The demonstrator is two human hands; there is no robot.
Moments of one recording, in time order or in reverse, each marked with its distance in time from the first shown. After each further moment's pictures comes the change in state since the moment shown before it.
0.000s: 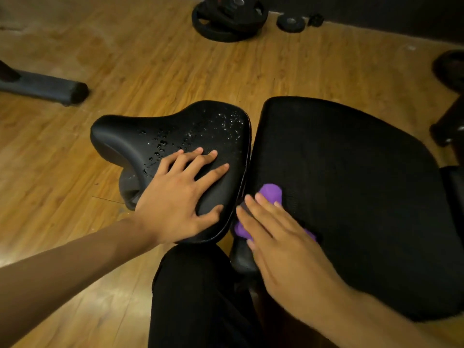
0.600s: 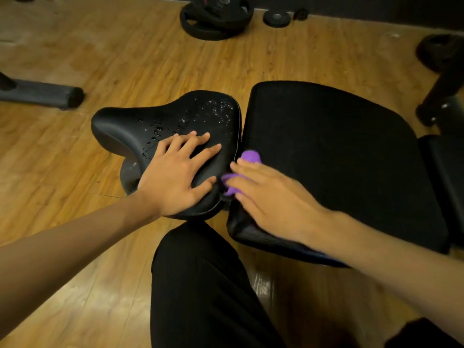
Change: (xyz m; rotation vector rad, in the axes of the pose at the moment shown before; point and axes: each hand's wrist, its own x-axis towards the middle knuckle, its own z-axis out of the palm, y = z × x) left_hand -0.001 -0.001 0.003 -0.014 0.023 0.016; right_hand 0.025 0.019 -0.011 -0.027 -0.008 -0.098
